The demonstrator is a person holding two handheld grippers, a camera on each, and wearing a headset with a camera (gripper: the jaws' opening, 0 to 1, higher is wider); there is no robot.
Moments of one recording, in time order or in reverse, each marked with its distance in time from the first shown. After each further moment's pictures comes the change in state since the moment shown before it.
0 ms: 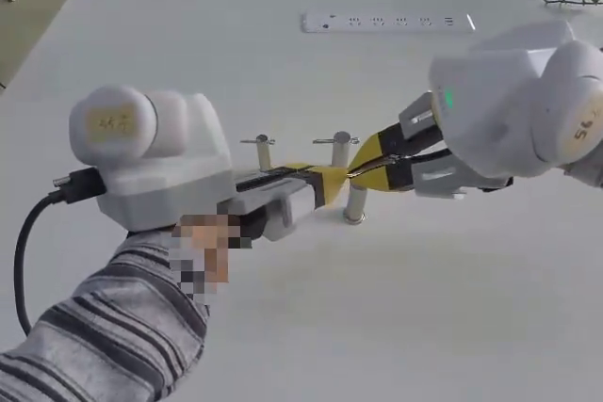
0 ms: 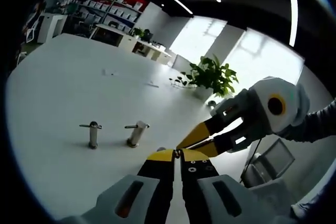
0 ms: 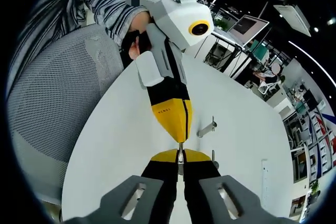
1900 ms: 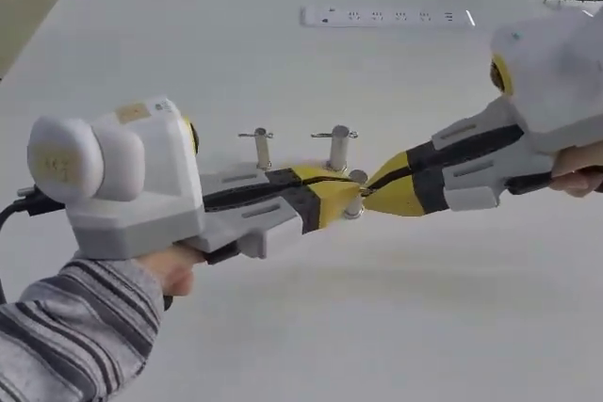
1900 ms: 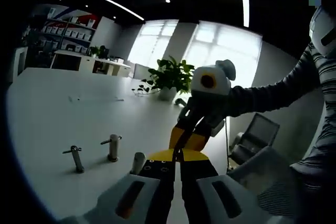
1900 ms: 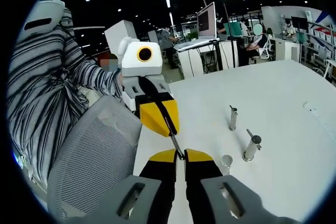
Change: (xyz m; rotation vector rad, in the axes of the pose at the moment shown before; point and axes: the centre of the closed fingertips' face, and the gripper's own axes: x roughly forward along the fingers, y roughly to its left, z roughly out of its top) left arm -0.019 -0.035 -0.005 0.285 -0.029 -0.278; right arm -0.019 0.026 0.008 0.639 -0.283 0.219
